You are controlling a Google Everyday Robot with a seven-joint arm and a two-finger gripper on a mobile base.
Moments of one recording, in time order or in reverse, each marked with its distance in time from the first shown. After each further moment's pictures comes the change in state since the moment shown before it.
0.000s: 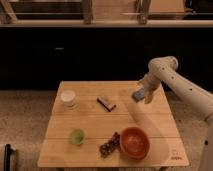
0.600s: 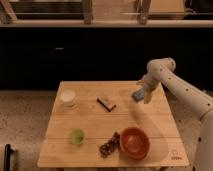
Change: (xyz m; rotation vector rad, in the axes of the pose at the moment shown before) arm 0.001 -0.008 0.021 0.006 -0.011 -0.027
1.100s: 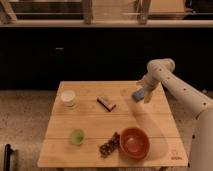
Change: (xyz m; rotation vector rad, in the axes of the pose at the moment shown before) arm 0.008 -0.009 0.019 -0.008 -0.005 -0.019
